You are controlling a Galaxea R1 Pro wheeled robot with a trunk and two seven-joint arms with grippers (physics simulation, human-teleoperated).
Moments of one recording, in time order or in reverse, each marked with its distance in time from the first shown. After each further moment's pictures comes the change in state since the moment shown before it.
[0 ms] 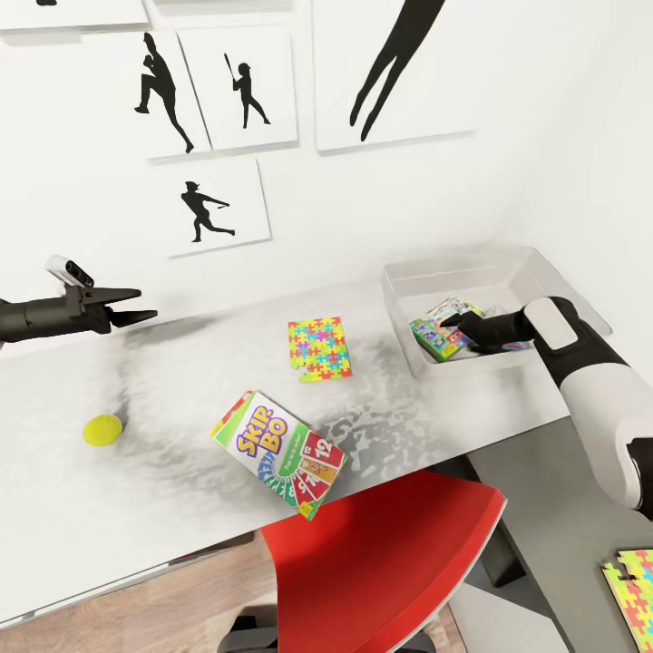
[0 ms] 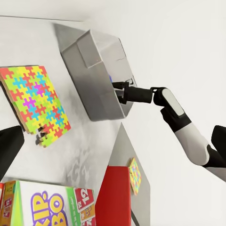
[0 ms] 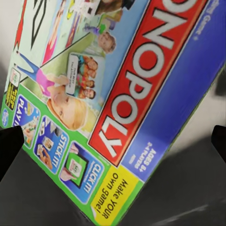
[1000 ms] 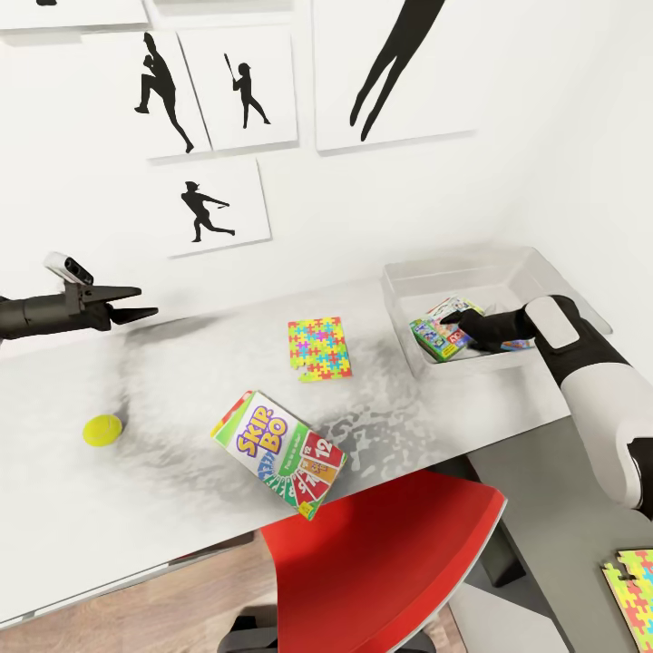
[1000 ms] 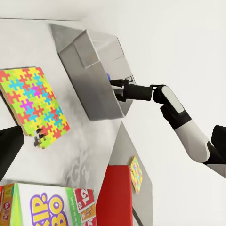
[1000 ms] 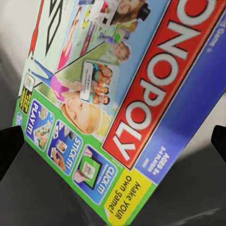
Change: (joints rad) left arm 0.000 0.000 -0.001 -0.027 0.001 0.000 0.000; right arm -0.001 -0.001 -0.005 -0.009 -0.002 -0.001 0.014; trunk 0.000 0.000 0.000
